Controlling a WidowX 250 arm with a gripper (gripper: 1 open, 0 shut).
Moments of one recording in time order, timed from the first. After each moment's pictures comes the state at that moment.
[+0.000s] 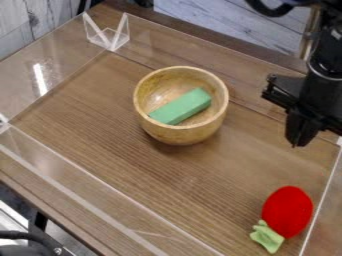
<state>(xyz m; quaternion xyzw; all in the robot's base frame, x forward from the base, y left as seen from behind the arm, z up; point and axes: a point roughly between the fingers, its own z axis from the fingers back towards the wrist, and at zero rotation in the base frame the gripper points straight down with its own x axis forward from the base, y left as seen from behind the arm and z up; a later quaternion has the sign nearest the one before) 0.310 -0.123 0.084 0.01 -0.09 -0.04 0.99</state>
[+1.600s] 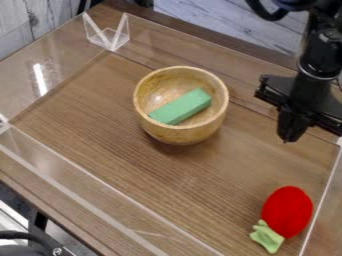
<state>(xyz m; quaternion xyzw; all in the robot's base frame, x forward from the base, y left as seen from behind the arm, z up) 0.326 -0.112 0.067 0.02 -0.09 -0.02 1.00</state>
